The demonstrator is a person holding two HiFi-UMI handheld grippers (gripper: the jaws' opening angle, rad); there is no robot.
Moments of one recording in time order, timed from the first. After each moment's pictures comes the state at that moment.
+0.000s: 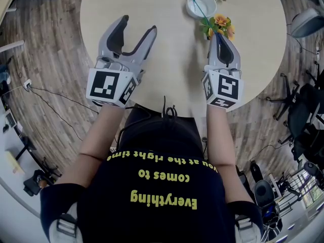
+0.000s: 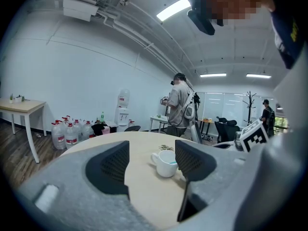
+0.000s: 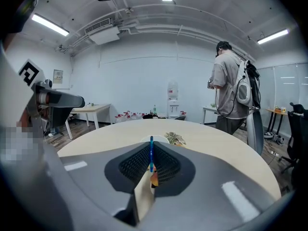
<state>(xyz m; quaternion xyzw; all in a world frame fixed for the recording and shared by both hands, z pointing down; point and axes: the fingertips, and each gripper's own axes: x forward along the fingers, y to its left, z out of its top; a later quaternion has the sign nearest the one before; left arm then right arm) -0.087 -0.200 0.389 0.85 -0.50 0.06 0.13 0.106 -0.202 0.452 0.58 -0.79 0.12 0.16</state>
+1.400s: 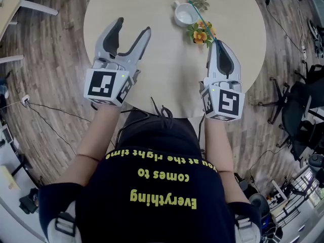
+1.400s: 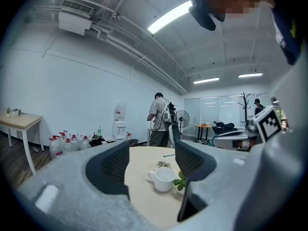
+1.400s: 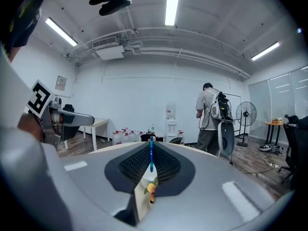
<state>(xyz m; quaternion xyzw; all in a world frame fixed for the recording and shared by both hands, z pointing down) -0.085 -0.176 0.313 0.86 -0.50 0.03 0.07 0.115 -0.152 0.329 0.60 -0.79 0.04 0.08</state>
